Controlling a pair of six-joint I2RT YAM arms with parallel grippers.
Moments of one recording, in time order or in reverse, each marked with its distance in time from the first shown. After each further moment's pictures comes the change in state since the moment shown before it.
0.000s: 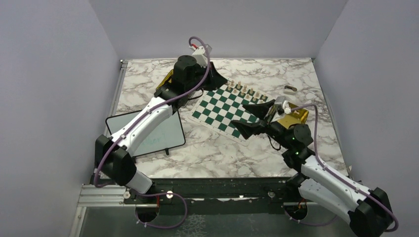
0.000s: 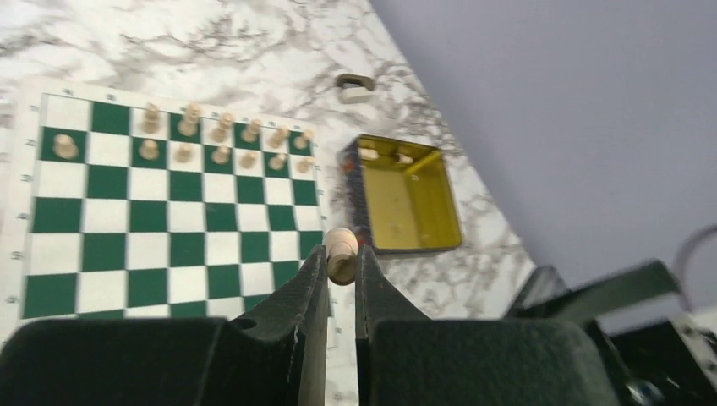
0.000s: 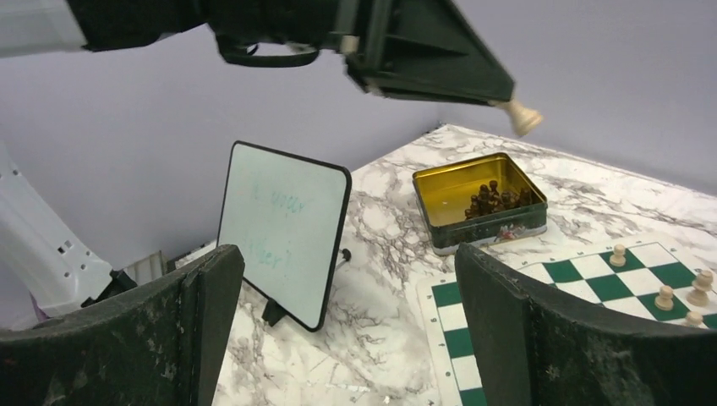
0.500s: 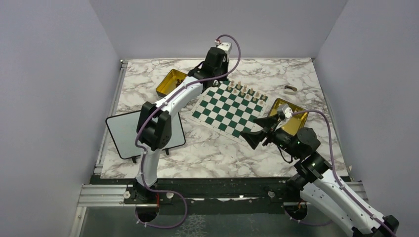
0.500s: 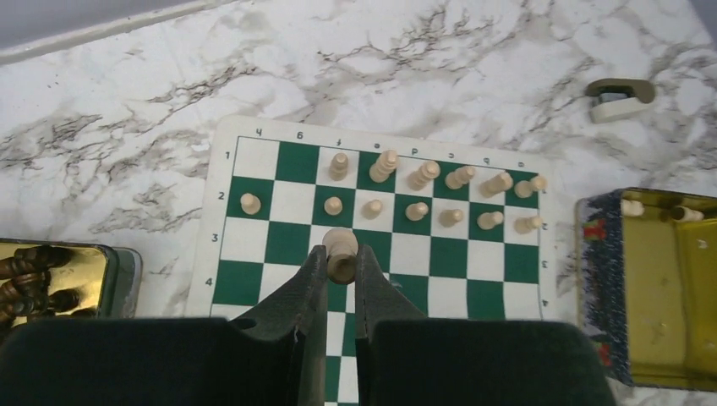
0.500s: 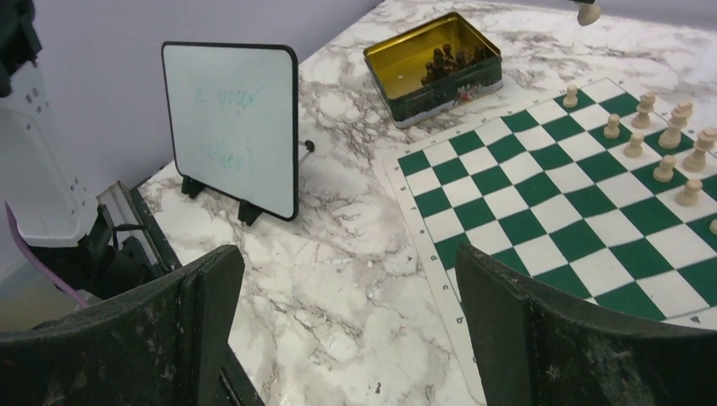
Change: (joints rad) left arm -0.025 0.565 0.494 -0.175 -0.375 0.321; right arm 0.000 -0.333 0.037 -0.691 0.084 -0.048
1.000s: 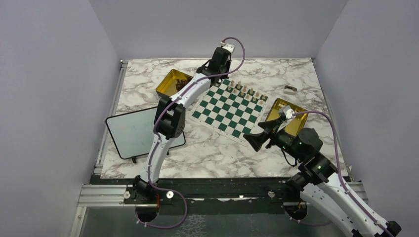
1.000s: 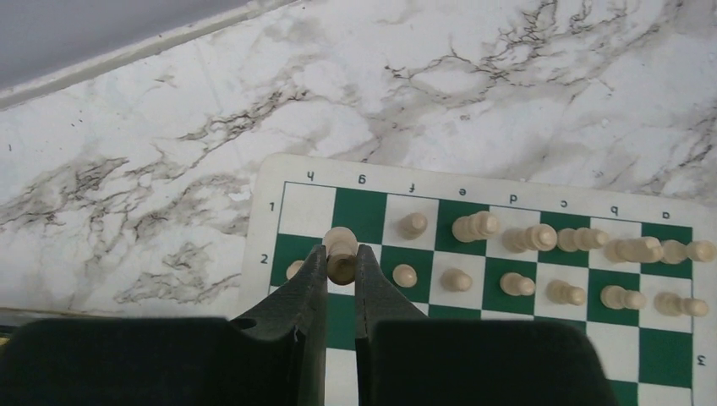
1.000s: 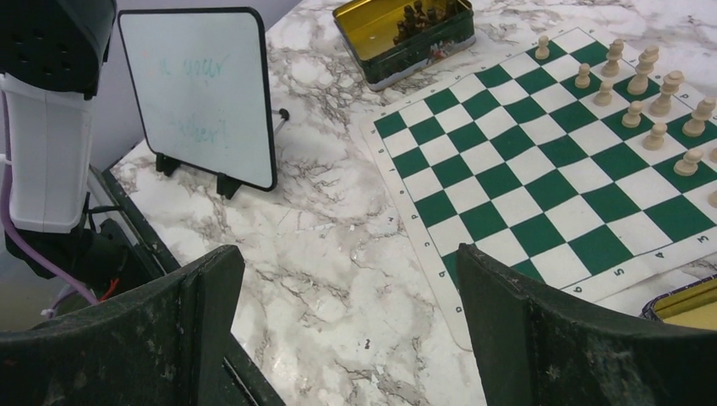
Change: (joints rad) left arm 0.034 0.383 0.399 -0.081 -0.079 0.121; right arm 0.000 -0.060 0.059 -0.238 0.055 -0.018
